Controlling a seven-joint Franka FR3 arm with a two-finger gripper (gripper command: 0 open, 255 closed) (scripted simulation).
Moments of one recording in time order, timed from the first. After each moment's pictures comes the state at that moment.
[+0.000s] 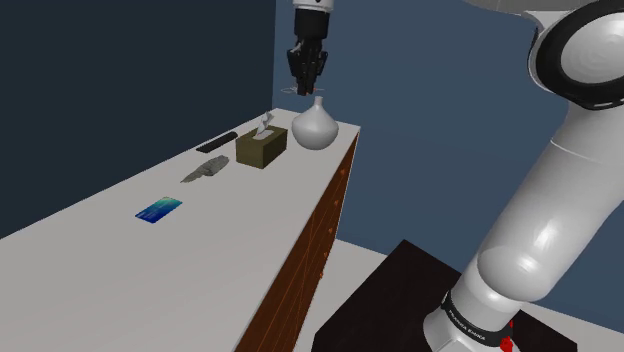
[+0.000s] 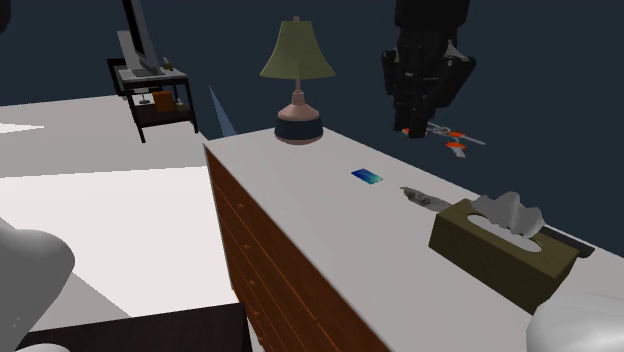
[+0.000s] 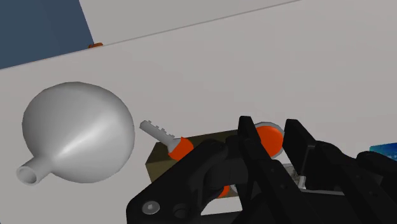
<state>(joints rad) -0.07 -0.02 0.22 -1.47 0.00 1.45 -0.02</state>
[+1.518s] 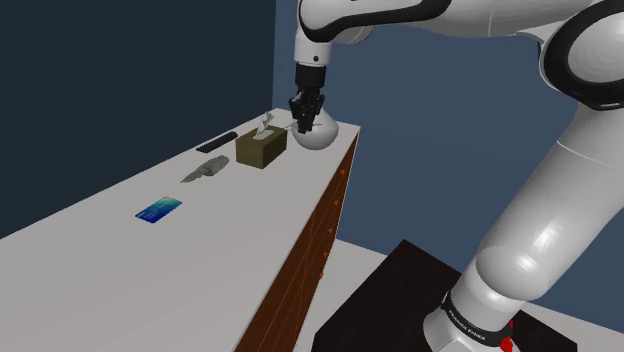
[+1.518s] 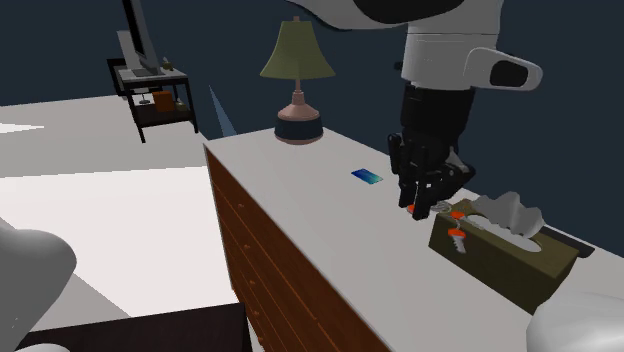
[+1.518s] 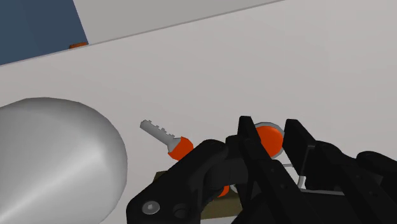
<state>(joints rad) -0.10 -0.05 0.19 -1.80 0.00 1.74 -0.08</state>
